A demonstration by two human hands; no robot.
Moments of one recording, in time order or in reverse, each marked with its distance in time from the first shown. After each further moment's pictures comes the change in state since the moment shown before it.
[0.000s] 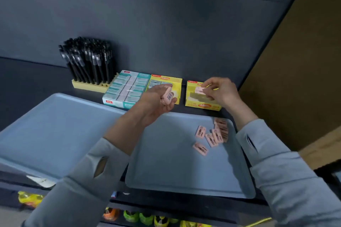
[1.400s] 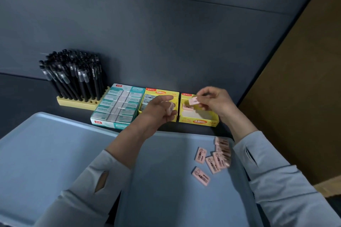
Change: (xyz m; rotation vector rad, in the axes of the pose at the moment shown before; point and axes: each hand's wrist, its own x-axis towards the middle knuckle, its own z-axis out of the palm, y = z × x) left_hand 0.054 0.001 0.008 0.260 -0.051 0.050; right_hand 0.040 0.001 0.010 0.341 -0.115 0.122
